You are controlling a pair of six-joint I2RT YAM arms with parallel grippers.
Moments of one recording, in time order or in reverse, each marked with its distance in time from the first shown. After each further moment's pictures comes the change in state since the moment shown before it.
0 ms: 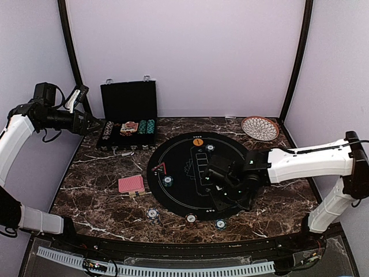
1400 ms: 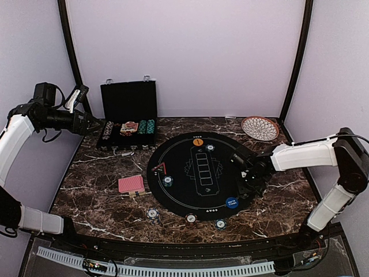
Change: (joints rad) left arm 0.000 0.000 0.000 0.000 0.004 0.000; right arm -0.445 0.007 -0.231 0.171 0.063 -0.167
